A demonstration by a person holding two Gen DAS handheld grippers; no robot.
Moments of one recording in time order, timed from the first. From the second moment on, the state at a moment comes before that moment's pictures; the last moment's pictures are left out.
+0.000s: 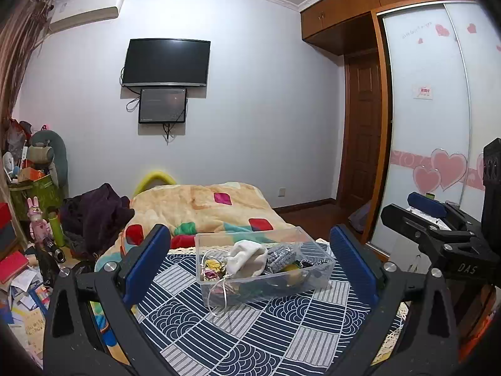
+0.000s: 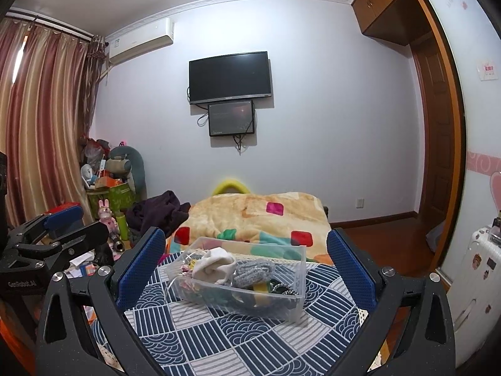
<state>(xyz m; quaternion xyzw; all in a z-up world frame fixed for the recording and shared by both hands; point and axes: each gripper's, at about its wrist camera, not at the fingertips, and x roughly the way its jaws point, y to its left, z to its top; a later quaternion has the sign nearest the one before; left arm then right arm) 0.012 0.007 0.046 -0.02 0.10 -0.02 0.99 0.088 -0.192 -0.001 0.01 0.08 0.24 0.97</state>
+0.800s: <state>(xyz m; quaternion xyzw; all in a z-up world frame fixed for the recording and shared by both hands) 0.010 0.006 0.049 -0.02 0.11 -0.03 0.99 0.085 -0.191 0.002 0.01 0.08 0.24 0.97</state>
